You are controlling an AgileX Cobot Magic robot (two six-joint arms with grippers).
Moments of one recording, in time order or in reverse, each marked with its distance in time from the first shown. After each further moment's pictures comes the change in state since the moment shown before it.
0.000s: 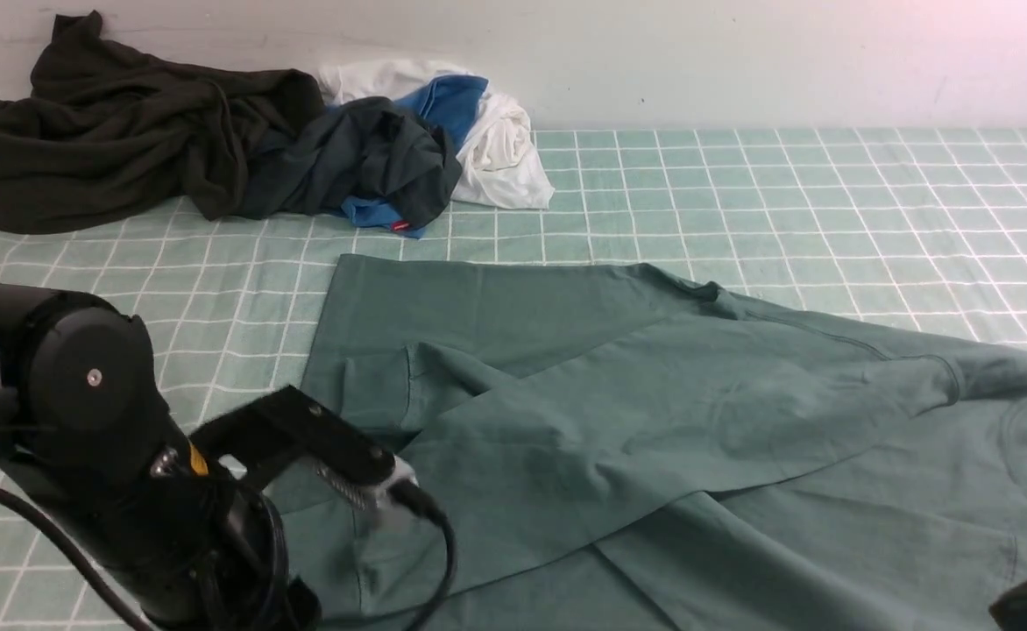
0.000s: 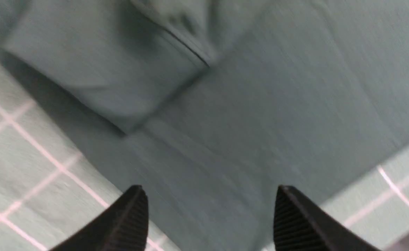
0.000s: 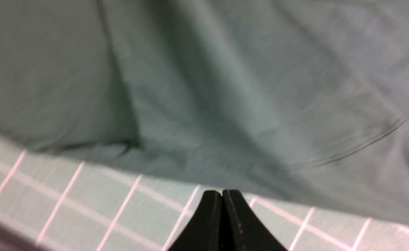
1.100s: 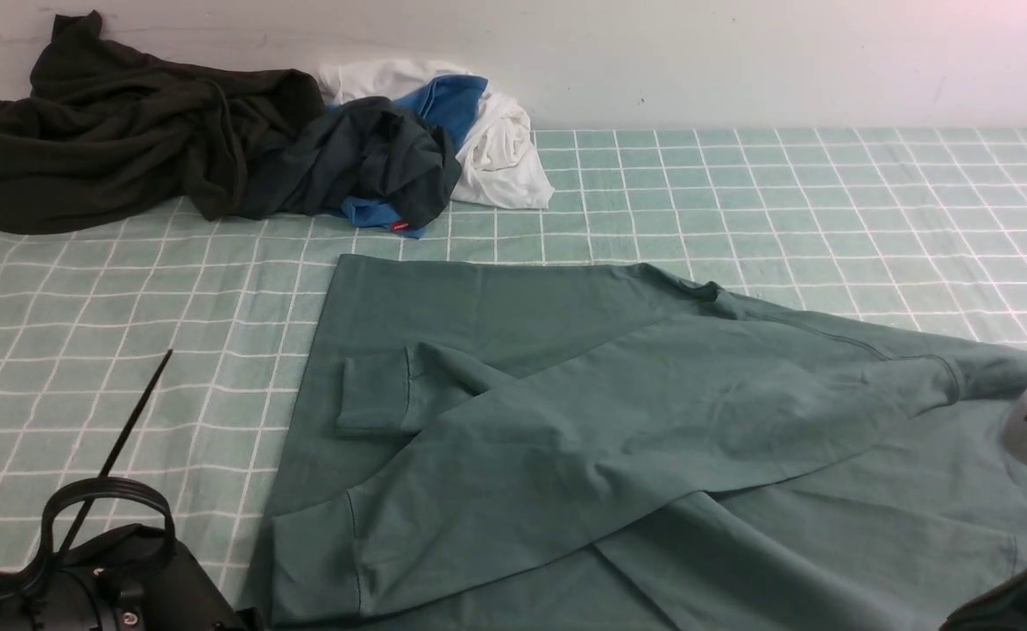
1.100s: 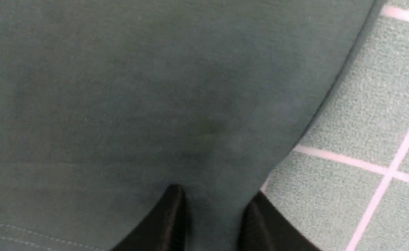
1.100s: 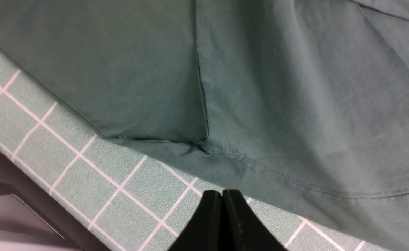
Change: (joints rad) right arm 0.000 -0.001 0.000 0.130 -0.037 -0.153; left arm -0.334 0.054 0.283 0.244 -0.345 0.091
